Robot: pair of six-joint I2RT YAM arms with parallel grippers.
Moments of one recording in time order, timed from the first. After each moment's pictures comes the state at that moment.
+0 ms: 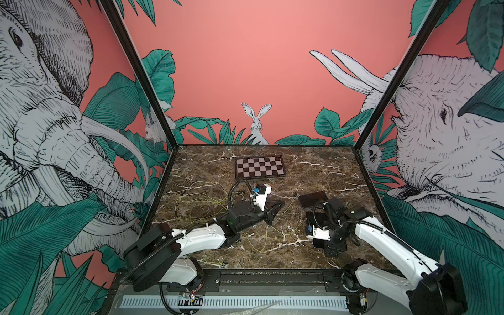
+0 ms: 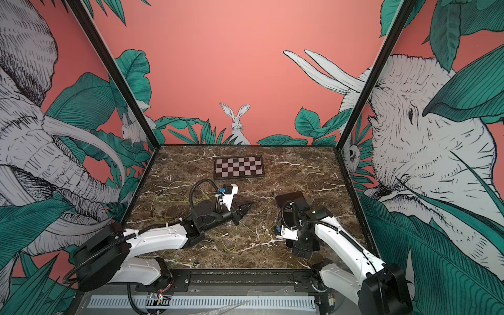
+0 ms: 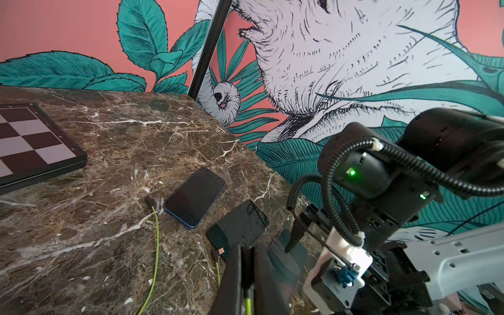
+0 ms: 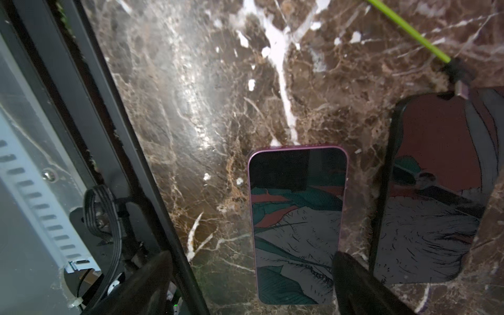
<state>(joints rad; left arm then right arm) -0.93 1.35 0.51 0.81 0.18 -0.50 0.44 1.09 0.69 -1.15 -0.09 -0.95</state>
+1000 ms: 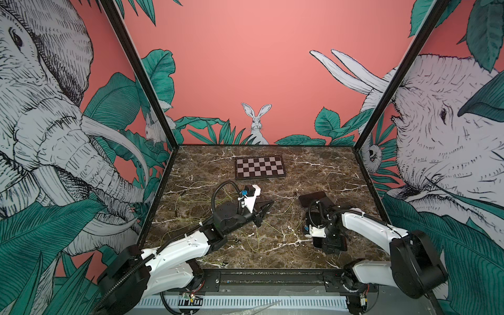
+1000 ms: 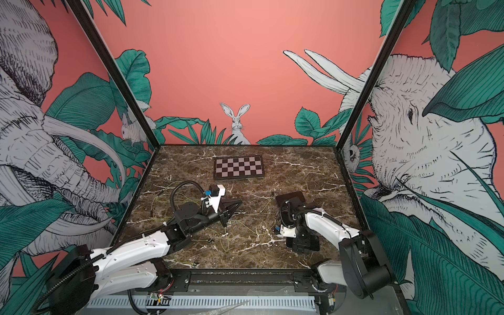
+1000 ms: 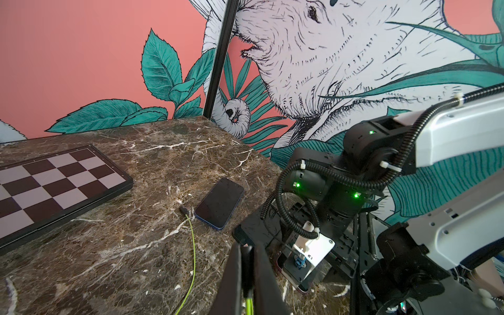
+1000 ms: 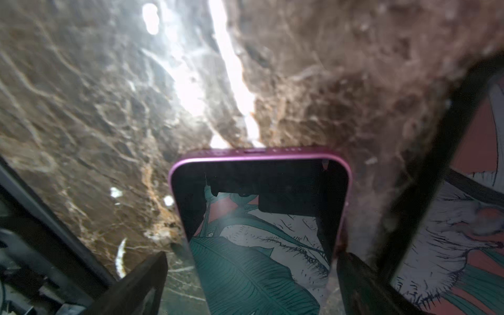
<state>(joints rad) -0.89 1.08 0.44 0.61 0.19 -0.33 0.38 1.32 0.64 -0.96 0.02 -1.01</state>
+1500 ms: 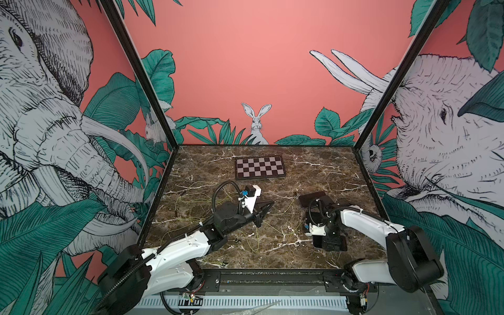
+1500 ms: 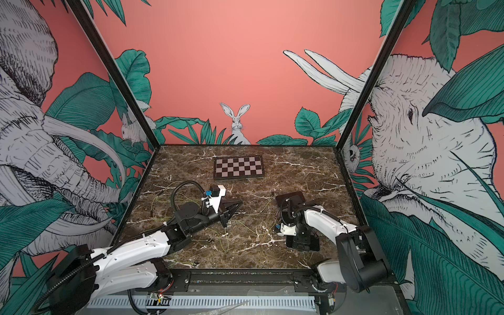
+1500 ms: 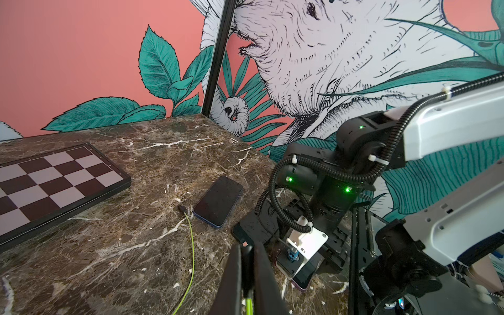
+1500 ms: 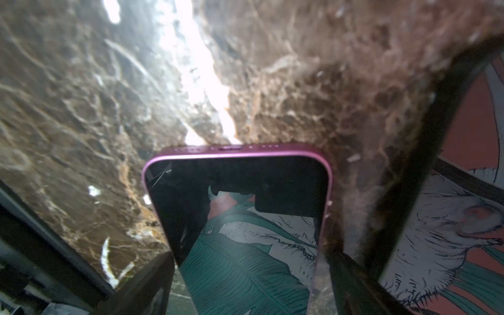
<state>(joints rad) -0.89 1.08 0.44 0.61 0.19 -0.32 0.37 1.37 0.67 -0.95 0.03 -1.03</state>
